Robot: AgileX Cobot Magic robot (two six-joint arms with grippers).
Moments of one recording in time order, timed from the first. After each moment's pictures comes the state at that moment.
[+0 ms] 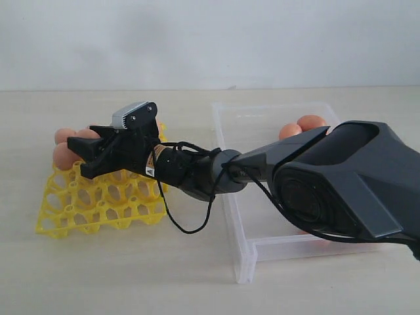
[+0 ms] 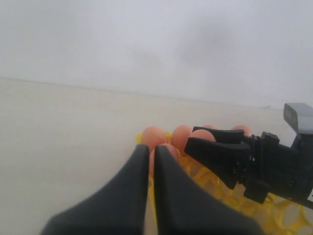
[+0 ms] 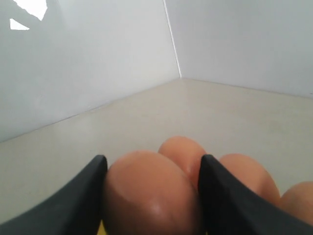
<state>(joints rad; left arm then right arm) 0.15 0.85 -0.01 0.27 -0.63 -0.32 0.57 2.68 -1.83 -0.58 -0.93 0.67</state>
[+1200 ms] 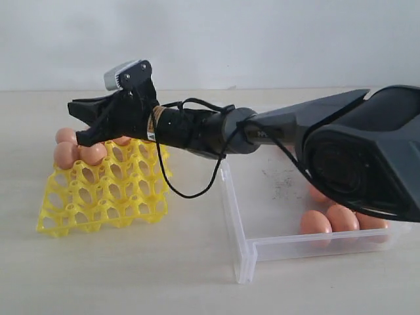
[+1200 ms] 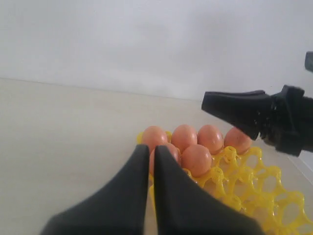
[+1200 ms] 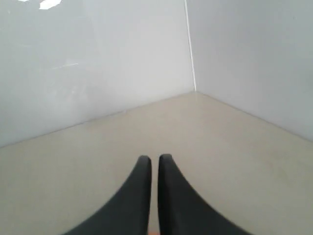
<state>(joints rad) 0.15 0.85 -0.01 0.27 -0.63 -0.32 0.53 2.51 -1.83 -0.82 -0.85 0.82</state>
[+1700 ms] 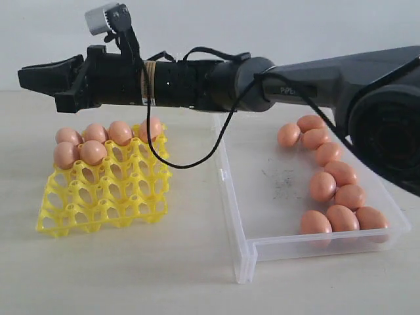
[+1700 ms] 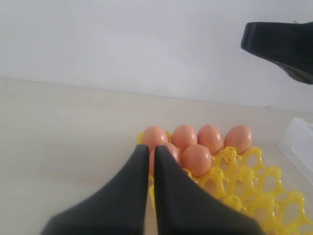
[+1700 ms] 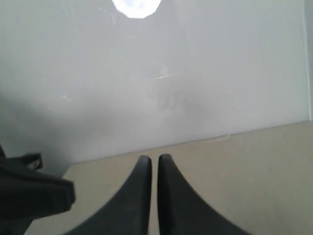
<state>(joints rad) 0.15 0.85 -0.01 0.27 -0.63 -0.32 0.52 2.33 -1.83 -1.17 -1.04 1.20</state>
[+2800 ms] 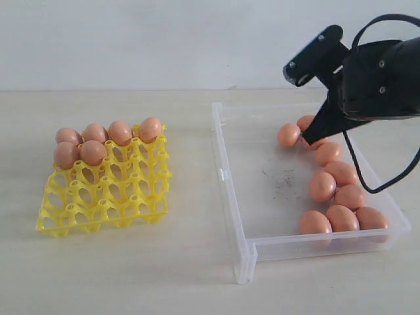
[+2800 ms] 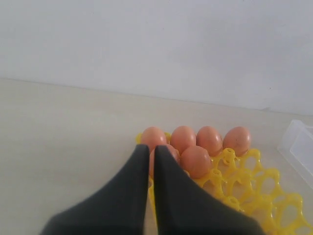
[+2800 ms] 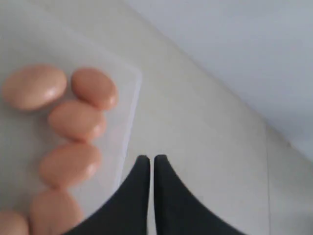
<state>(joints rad) 0.15 0.85 -0.01 0.27 -0.63 -0.33 0.35 1.69 -1.01 -1.28 0.68 0.90</state>
